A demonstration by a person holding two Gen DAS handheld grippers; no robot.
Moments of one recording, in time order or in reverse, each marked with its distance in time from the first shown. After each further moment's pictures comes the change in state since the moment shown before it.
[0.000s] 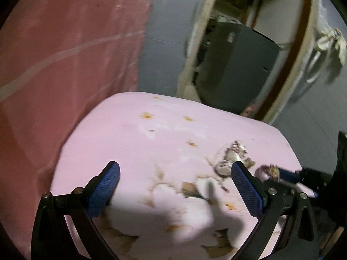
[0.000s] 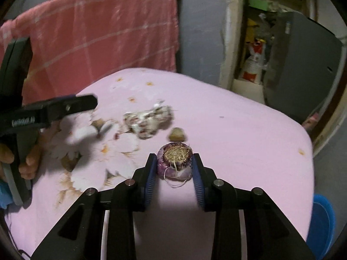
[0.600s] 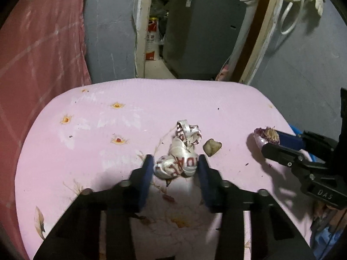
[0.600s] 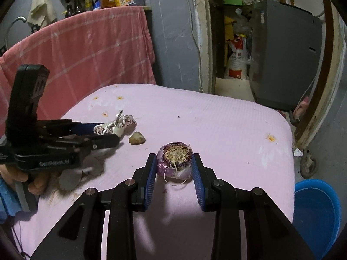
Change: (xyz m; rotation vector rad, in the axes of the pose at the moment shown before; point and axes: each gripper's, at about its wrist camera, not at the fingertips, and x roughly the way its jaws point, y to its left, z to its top) left arm 0.062 -0.063 0.004 0.208 0.178 -0.105; right arm -0.017 -0.046 -0.008 0.129 -0.053 -0.010
